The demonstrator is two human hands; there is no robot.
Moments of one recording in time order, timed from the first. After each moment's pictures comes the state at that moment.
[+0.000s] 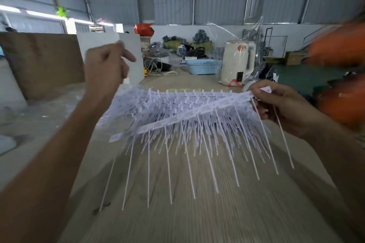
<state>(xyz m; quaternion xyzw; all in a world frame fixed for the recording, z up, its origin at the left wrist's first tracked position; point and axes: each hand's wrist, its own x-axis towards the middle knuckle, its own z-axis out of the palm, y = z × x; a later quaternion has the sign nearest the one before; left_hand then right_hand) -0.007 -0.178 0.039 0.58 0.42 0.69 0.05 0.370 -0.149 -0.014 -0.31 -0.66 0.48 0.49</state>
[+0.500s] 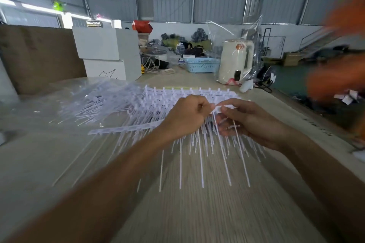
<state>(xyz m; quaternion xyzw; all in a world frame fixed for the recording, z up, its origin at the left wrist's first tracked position) 0.124 -0.158 -0.037 0.79 0.47 0.38 0.12 0.322 -0.161 -0.040 -0.35 -0.67 0.52 0.40</state>
